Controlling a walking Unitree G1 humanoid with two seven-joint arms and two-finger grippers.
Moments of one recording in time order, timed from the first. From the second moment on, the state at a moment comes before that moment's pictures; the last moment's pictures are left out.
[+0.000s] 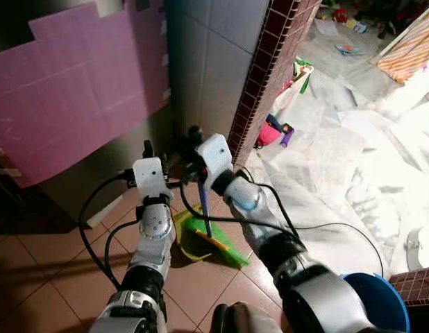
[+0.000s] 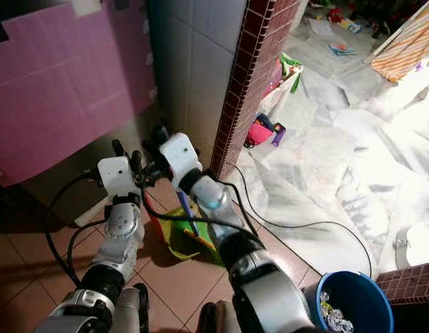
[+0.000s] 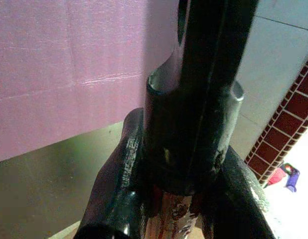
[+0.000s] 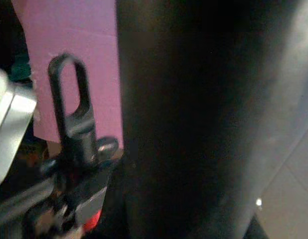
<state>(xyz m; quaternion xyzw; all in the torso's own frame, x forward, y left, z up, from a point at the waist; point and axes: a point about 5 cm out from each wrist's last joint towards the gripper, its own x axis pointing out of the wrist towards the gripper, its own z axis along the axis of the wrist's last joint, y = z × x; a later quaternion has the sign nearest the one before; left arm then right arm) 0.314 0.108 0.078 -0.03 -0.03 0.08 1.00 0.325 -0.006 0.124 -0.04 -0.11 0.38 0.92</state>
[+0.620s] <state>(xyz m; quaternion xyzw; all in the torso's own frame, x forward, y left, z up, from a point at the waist) 0.306 0.123 0.077 -0.02 0.01 0.03 1.00 0.292 -0.080 0.166 0.07 -0.07 0.46 0.88</state>
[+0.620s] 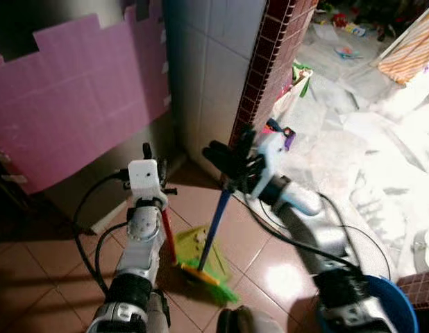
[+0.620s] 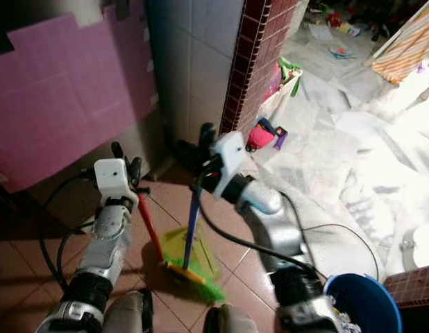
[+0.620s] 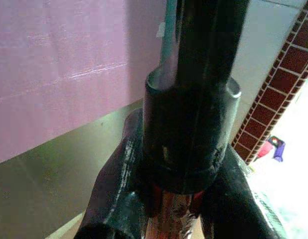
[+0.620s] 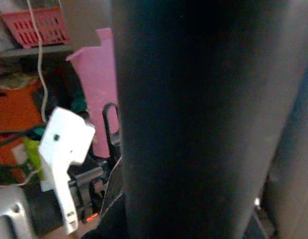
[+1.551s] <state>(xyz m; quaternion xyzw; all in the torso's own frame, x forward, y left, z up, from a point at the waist) 0.297 0.132 0.070 0.02 0.06 -0.03 1.00 0.343 -0.127 0.197 0.16 -0.08 0.30 0.94</state>
